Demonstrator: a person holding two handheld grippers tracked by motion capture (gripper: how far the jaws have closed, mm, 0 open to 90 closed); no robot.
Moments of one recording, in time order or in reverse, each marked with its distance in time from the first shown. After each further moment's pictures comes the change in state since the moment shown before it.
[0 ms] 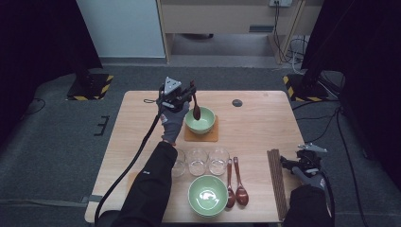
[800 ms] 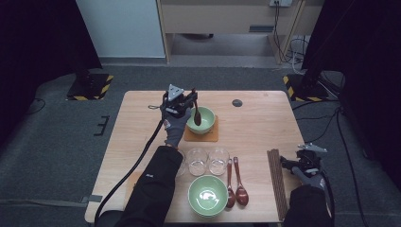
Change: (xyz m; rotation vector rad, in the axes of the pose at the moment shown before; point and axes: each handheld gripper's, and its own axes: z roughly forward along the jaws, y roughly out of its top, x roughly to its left) left arm 0.003 -0.031 0.013 0.033 0.004 -0.015; right arm 0.000 0.000 0.000 0.001 0.000 -0.001
